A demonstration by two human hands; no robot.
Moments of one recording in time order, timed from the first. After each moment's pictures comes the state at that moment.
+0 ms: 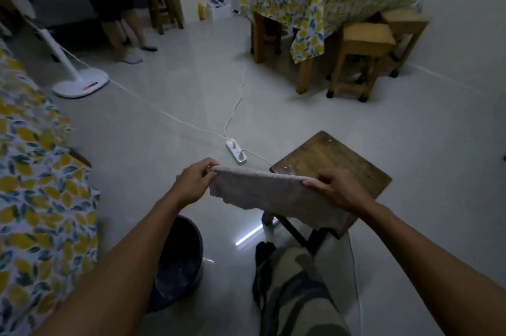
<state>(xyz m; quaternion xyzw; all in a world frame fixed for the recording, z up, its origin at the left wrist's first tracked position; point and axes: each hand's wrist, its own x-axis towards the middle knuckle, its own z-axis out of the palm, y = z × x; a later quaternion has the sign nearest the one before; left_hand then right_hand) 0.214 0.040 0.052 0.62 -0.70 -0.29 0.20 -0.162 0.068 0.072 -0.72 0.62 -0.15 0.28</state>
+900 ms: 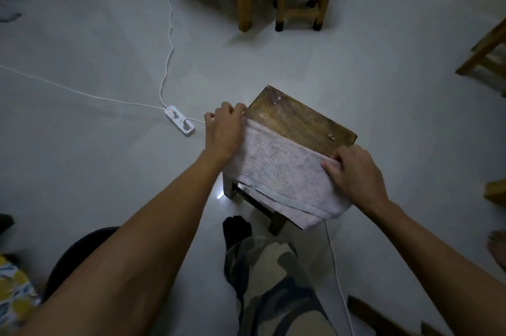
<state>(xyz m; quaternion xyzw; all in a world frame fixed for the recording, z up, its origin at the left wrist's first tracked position) -0.036 -0.107 -0.033 0.57 -0.81 -0.09 0.10 -0.298 0.062 -0.045 -0.59 0.80 -0.11 0.07</state>
